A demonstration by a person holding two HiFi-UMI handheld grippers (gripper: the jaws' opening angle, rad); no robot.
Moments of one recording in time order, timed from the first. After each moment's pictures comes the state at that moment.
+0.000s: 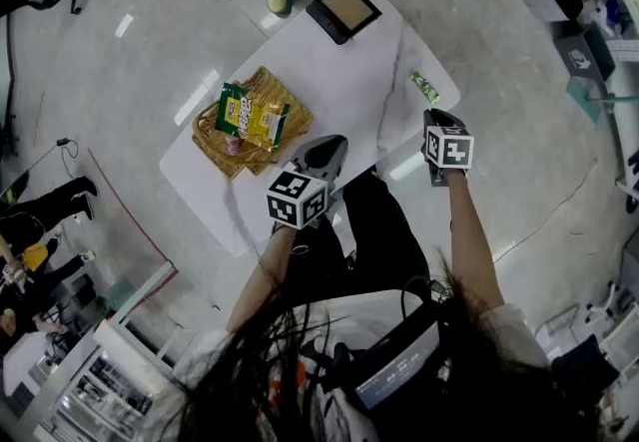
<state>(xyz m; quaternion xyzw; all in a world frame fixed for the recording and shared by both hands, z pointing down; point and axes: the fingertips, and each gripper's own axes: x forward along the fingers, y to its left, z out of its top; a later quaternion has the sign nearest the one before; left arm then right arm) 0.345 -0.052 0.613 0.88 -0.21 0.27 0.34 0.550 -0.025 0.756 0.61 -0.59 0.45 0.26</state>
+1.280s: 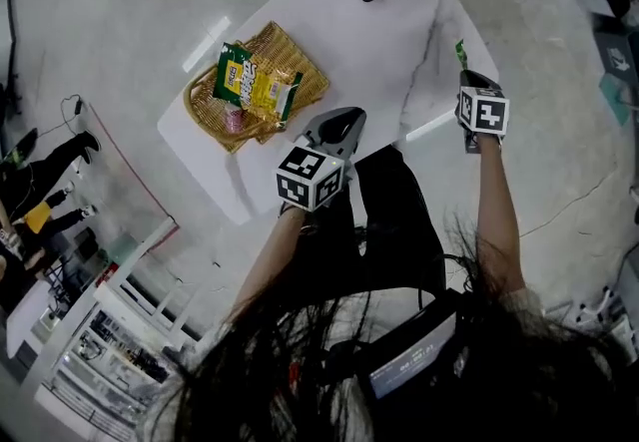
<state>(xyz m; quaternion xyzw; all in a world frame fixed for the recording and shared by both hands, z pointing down) 0.335 -0.058 0.664 0.86 -0.23 0.28 0.36 0.575 -0.058 0.819 0.59 -0.59 0.44 0.33</state>
